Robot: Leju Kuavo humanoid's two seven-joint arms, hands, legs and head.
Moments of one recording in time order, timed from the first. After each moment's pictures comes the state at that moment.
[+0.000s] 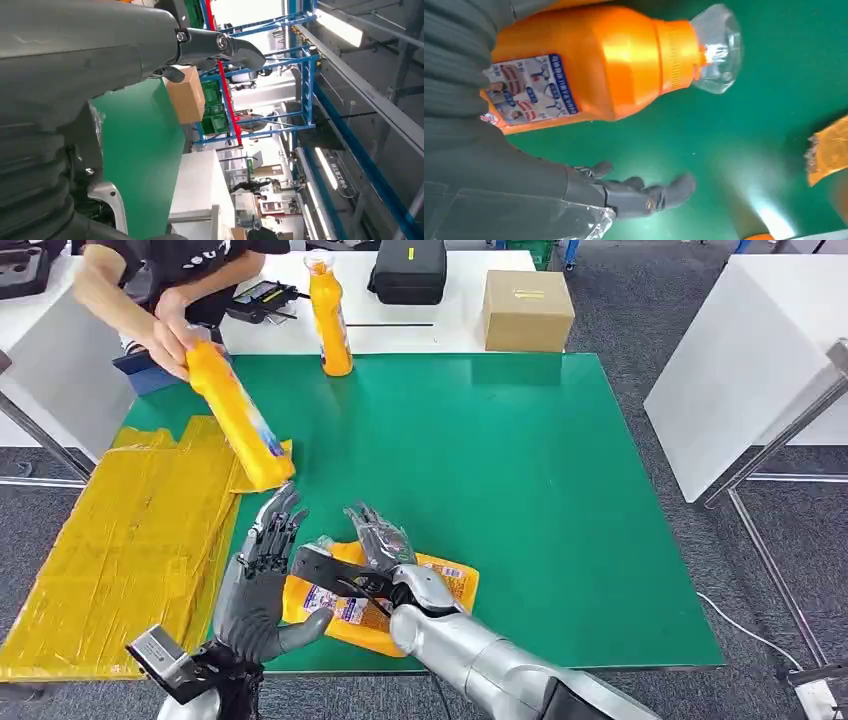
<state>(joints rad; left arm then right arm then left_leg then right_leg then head) 0.04 -0.12 -0.34 -1.76 -0.10 -0.19 -0.42 -0.70 0.36 1.01 -0.49 0.32 -0.34 0.12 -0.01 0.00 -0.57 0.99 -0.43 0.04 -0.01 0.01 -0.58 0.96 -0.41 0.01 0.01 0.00</state>
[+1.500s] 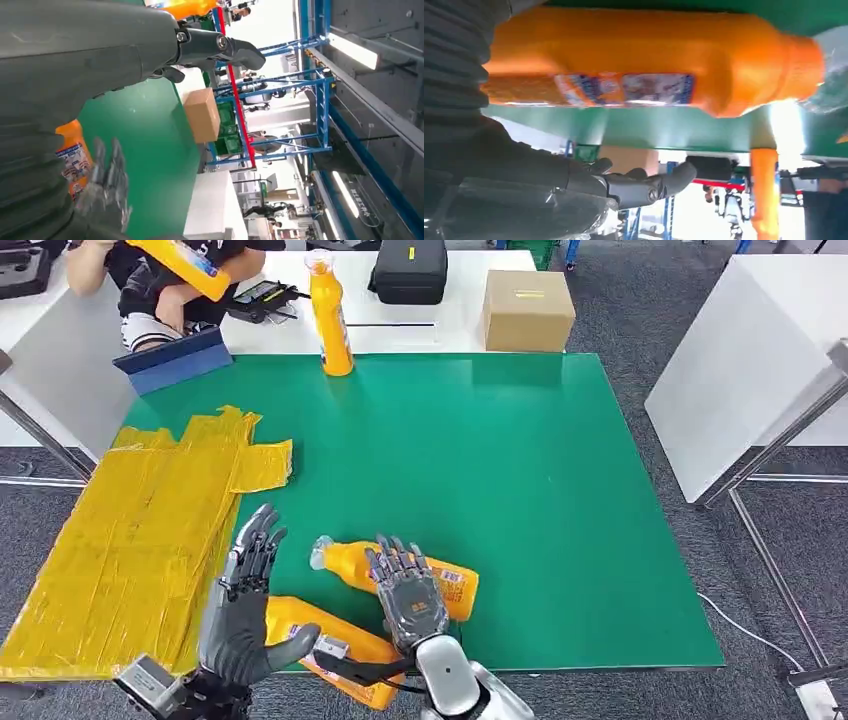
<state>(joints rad) 0.16 -0.13 -0.29 -1.83 -0.17 -0.14 -0.43 -0.20 0.19 0.70 -1.11 1.45 -0.33 0.32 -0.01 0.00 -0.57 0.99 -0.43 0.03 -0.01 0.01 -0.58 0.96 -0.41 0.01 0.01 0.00</state>
